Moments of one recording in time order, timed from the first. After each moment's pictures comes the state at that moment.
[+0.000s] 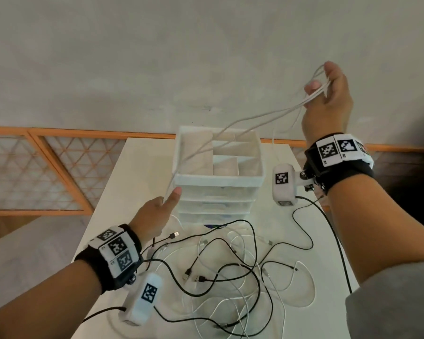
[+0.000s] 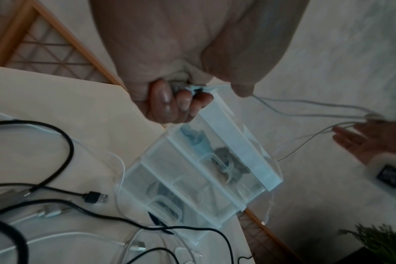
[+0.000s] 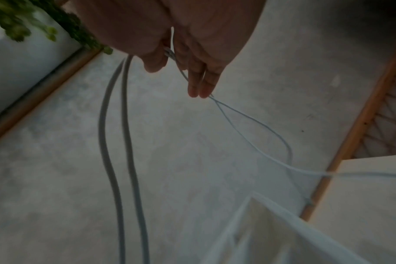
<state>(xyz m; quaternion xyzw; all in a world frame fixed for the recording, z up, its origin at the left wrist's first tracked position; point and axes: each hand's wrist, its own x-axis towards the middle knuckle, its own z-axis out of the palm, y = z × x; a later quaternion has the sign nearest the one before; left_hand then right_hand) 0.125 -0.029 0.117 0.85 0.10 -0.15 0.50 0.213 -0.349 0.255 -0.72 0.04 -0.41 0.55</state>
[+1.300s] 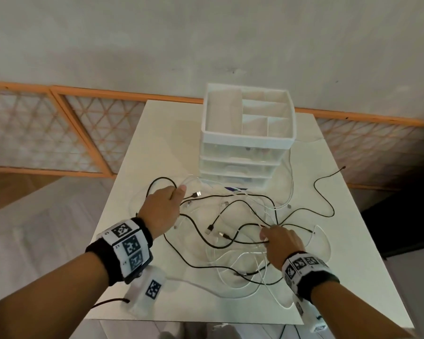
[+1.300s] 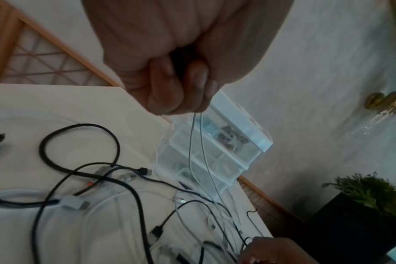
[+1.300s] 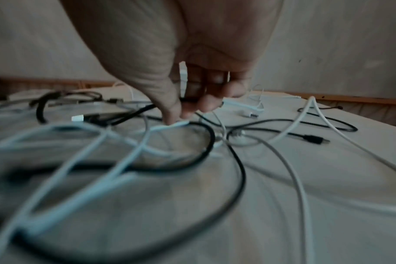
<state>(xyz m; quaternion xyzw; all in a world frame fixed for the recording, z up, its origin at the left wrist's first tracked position) 0.051 0.010 0.091 0.92 0.04 -0.10 0.39 0.008 -0.276 0.017 -0.98 0.00 0.20 0.03</state>
